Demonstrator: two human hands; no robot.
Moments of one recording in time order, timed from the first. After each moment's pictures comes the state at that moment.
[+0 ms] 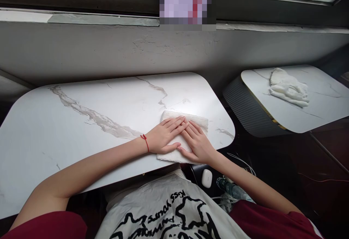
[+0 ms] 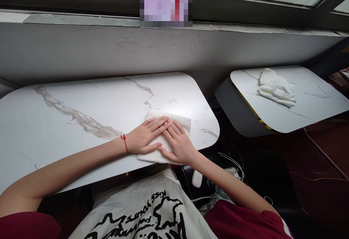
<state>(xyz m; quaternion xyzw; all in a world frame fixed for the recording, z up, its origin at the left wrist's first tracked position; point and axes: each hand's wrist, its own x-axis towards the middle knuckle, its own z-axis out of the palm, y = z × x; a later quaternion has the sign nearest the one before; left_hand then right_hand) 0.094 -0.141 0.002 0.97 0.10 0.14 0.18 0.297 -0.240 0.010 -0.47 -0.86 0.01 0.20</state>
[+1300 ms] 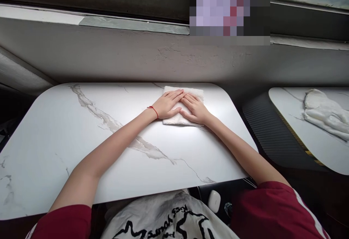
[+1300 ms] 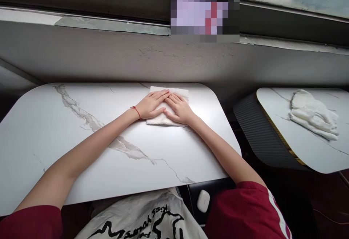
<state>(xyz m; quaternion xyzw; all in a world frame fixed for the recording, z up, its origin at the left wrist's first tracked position) 0.088 0.008 0.004 0.94 0.26 0.17 0.14 0.304 -0.033 -0.002 -0.40 -0.89 0.02 0.21</state>
